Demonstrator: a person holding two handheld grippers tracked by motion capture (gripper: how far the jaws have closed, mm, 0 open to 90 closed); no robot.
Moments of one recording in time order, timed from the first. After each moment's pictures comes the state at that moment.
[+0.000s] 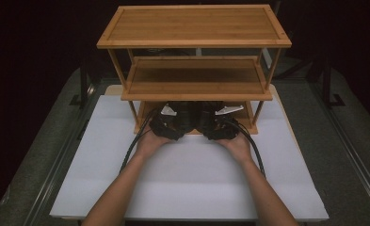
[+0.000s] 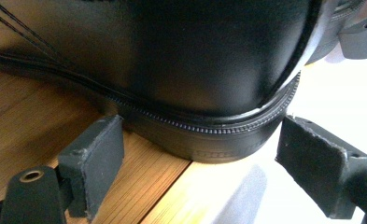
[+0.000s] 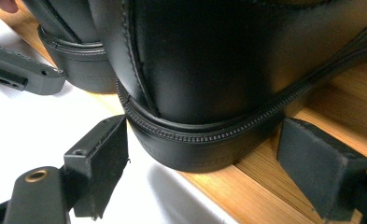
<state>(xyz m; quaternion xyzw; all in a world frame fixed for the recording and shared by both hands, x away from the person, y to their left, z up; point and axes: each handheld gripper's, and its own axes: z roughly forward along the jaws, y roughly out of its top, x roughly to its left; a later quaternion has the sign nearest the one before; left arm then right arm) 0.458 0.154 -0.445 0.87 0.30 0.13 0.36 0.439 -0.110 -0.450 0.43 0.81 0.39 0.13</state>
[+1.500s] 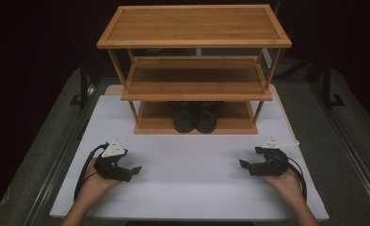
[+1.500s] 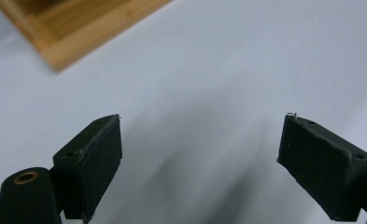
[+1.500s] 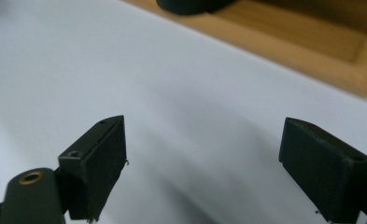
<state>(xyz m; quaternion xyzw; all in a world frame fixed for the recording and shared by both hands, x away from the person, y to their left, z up) 0.297 0.298 -0.428 0.86 0.33 0.16 0.35 0.299 -0.222 -0.435 0.43 0.80 0.40 0.15</state>
